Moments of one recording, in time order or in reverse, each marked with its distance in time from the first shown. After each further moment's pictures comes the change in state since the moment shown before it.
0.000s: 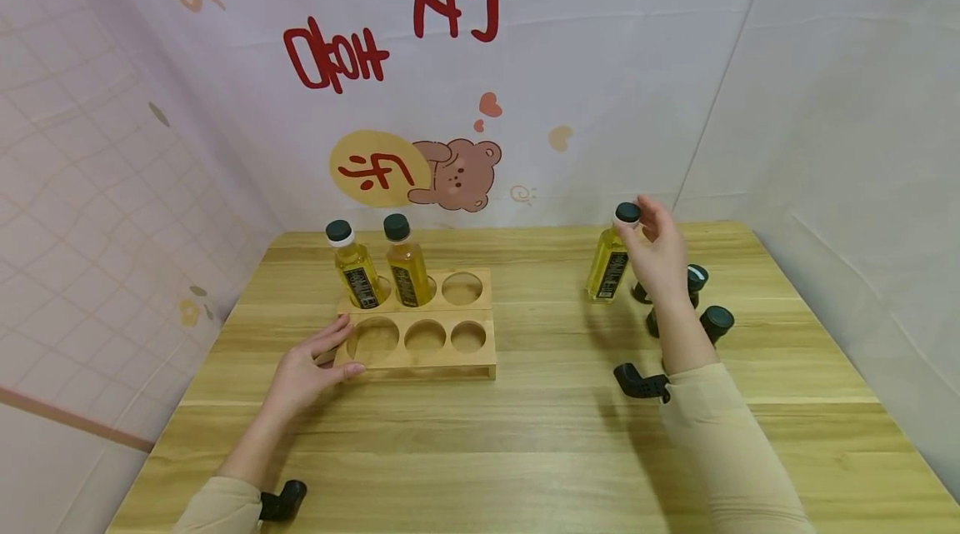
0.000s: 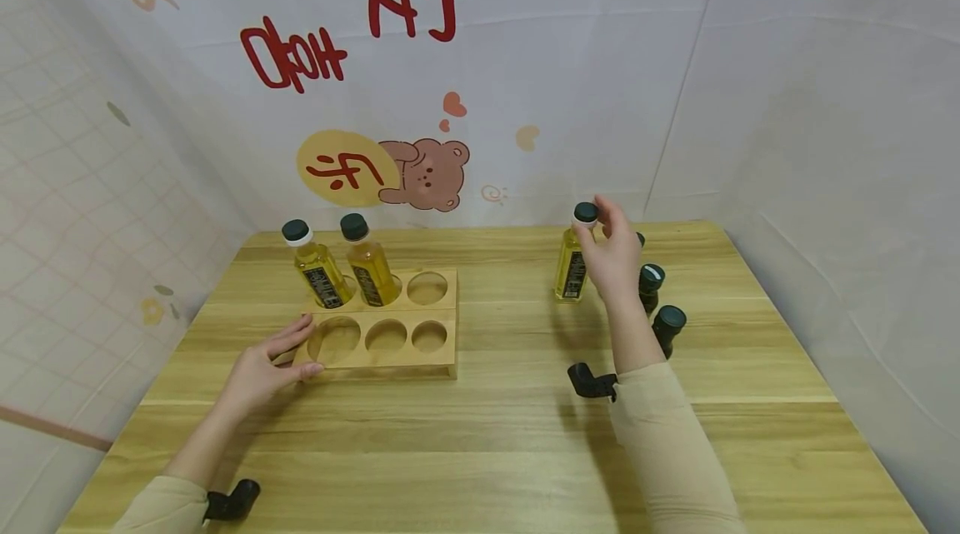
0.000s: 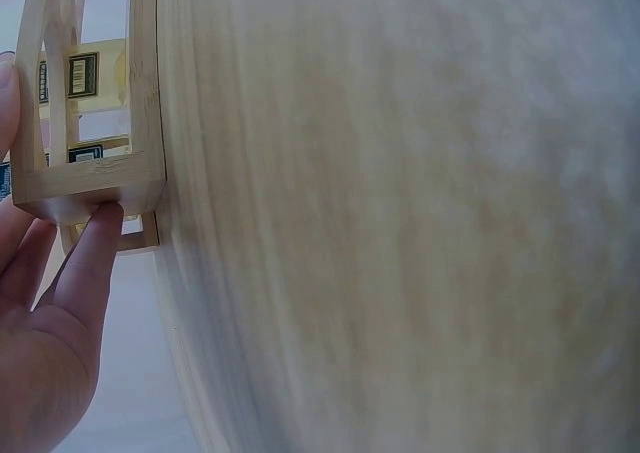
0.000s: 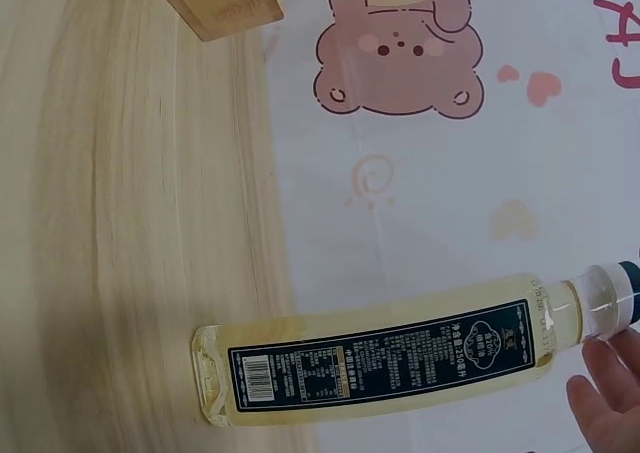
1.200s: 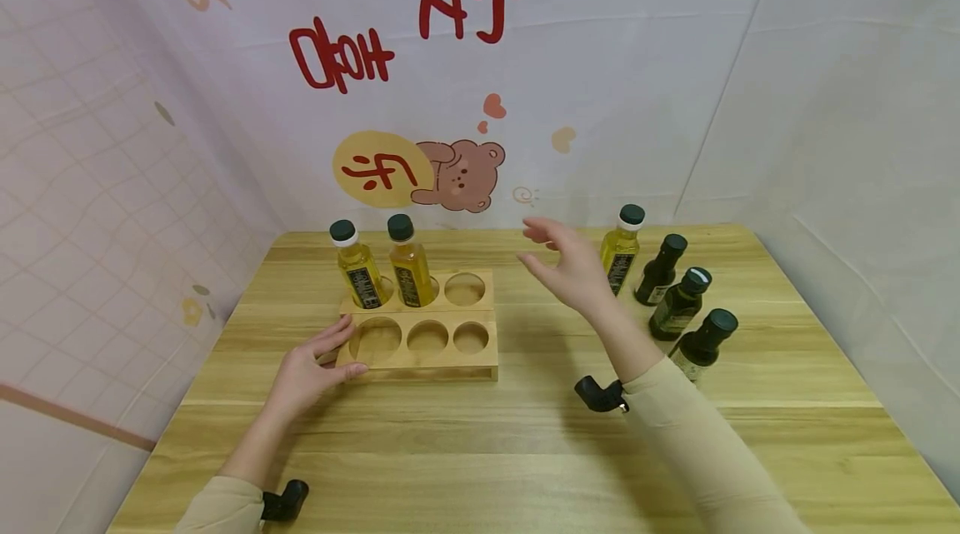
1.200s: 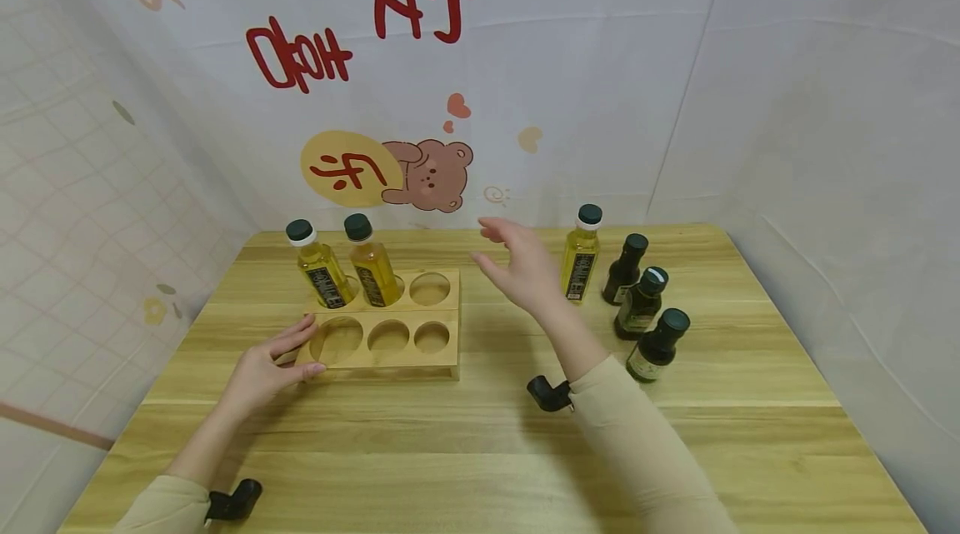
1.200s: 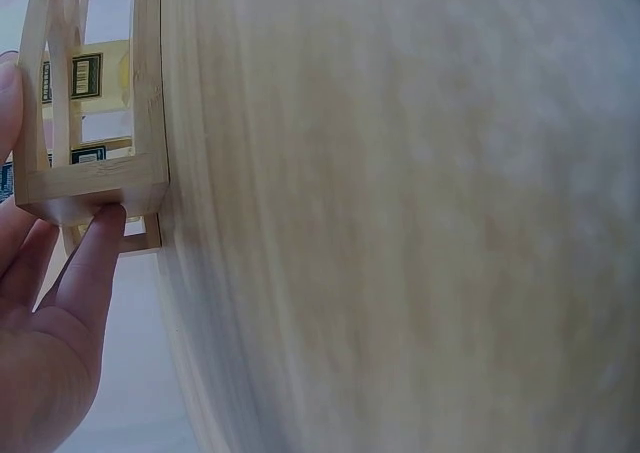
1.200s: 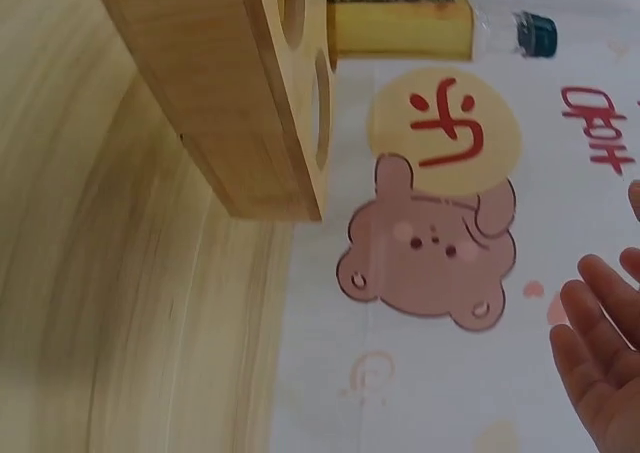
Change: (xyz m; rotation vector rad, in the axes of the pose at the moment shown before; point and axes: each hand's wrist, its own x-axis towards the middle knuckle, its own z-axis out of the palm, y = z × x) left_hand -0.001 0.000 0.001 -0.023 0.000 0.006; right_hand -0.020 -0.049 0.078 -0.120 -0.308 -0.450
